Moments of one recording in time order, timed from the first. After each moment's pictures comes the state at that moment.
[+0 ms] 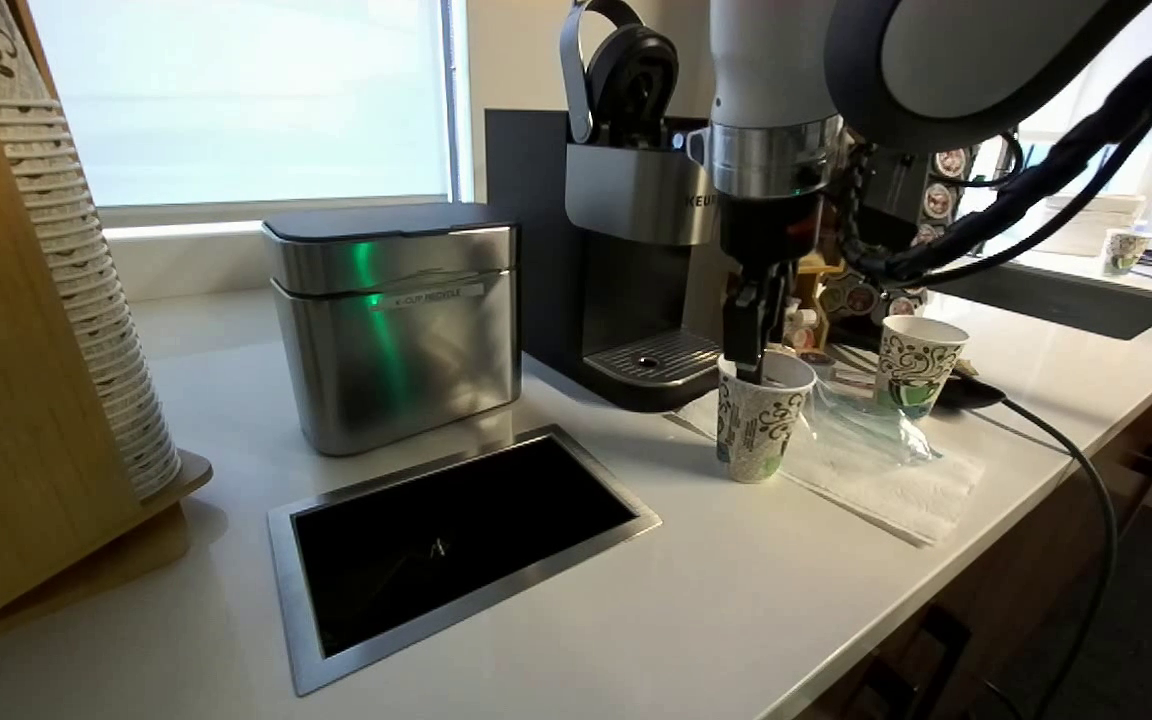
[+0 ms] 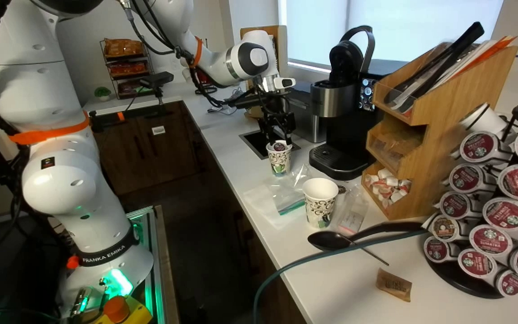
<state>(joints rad) 0.13 0.07 0.14 -2.17 -0.40 2.21 0.09</state>
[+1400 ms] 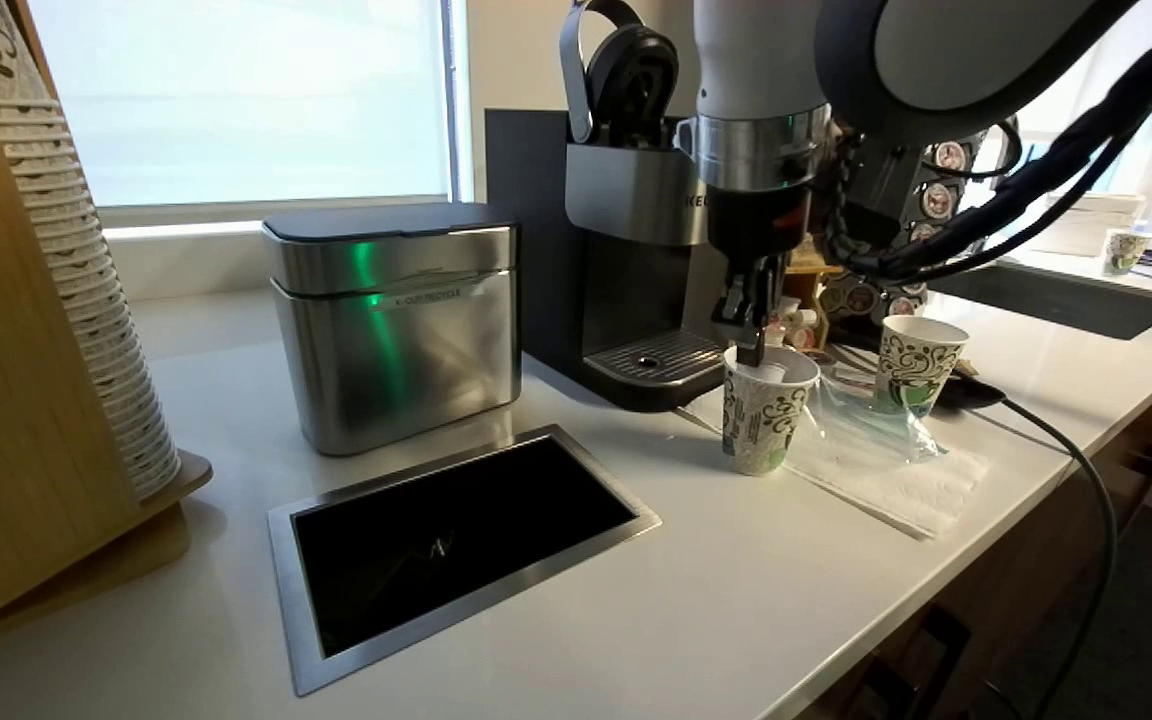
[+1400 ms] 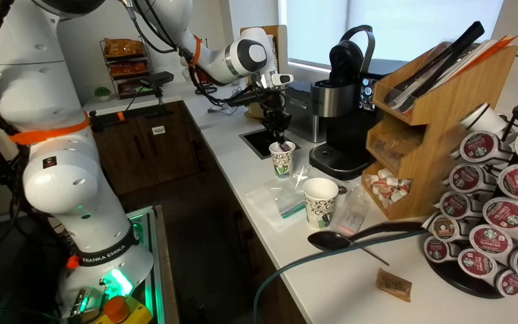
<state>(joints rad) 0.16 0.08 0.14 -2.14 -0.42 2.19 0.15</state>
